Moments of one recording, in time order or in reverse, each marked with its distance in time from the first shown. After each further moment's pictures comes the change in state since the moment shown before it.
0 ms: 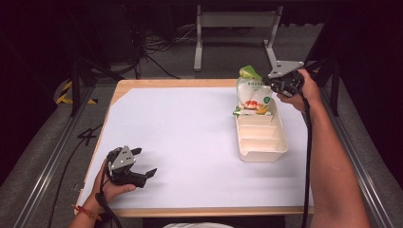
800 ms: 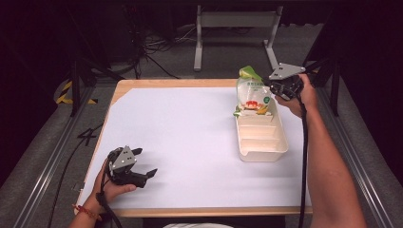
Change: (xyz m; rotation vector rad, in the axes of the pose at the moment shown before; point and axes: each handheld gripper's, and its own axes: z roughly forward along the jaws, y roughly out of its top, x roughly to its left) left arm 0.000 0.000 0.002 0.011 -0.004 0.005; right arm 0.010 -0.008 0.003 -0.048 -0.093 0.080
